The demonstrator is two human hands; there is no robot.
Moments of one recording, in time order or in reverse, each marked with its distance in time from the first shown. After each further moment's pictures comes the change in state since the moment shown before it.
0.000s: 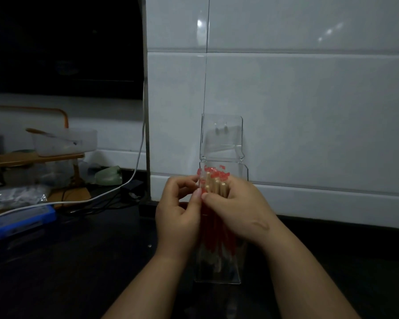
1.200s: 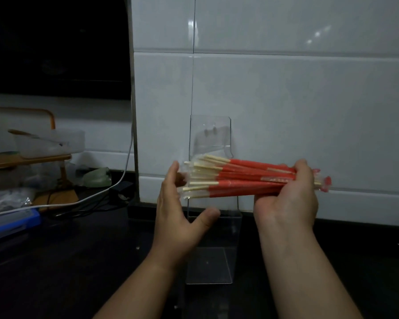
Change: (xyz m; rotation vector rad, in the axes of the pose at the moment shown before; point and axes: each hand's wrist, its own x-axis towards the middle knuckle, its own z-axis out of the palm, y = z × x) left_hand -0.011 0.000 0.002 0.188 -0.207 0.071; right_hand 0.004 0.005 -0.040 1.569 1.040 0.393
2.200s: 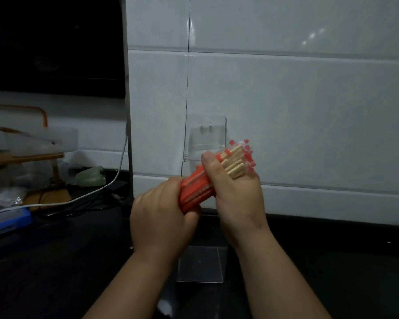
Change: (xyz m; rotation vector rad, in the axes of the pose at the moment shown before) left_hand 0.010 0.028 -0.010 0.742 0.120 0.180; right_hand -0.030 0.027 -0.007 -0.744 -0.759 -0.215
